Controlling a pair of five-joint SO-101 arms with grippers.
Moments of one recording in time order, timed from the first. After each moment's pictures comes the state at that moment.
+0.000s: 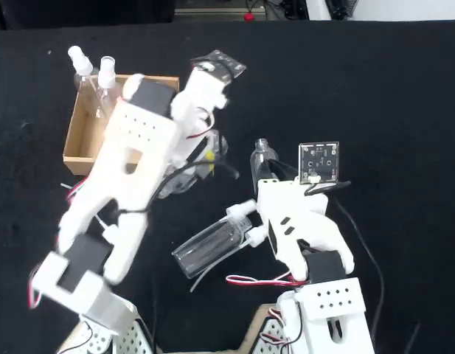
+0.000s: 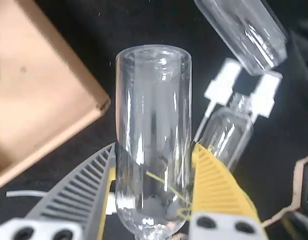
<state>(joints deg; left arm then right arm) 18.1 2.2 -20.1 100.4 -15.8 -8.2 -74.9 80.2 33.4 -4.4</state>
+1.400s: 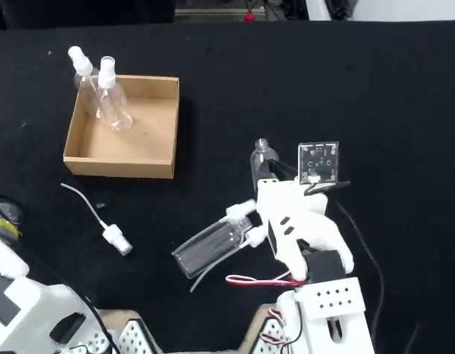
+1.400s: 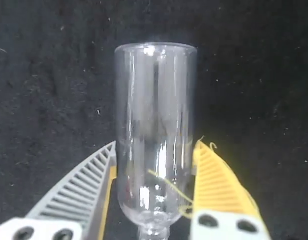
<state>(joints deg) -60.4 -2.8 23.3 67.6 -45.5 -9.2 -74.9 80.2 33.4 -4.4</state>
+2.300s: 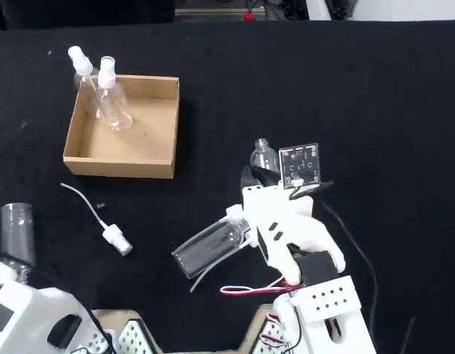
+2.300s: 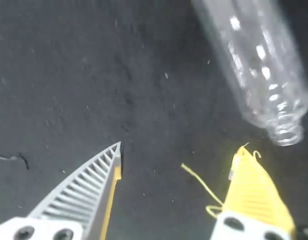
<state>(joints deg) -70.0 -2.2 6.9 74.7 -85.5 -14.6 -74.9 81.5 33.3 -4.4</state>
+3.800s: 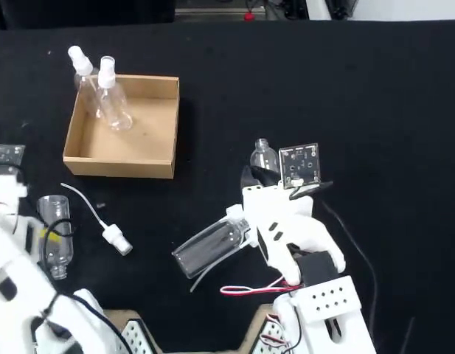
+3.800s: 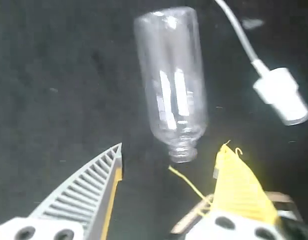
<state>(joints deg) -49.2 -45.4 41.2 84.1 -44.4 -14.6 -74.9 81.5 33.3 -4.4</state>
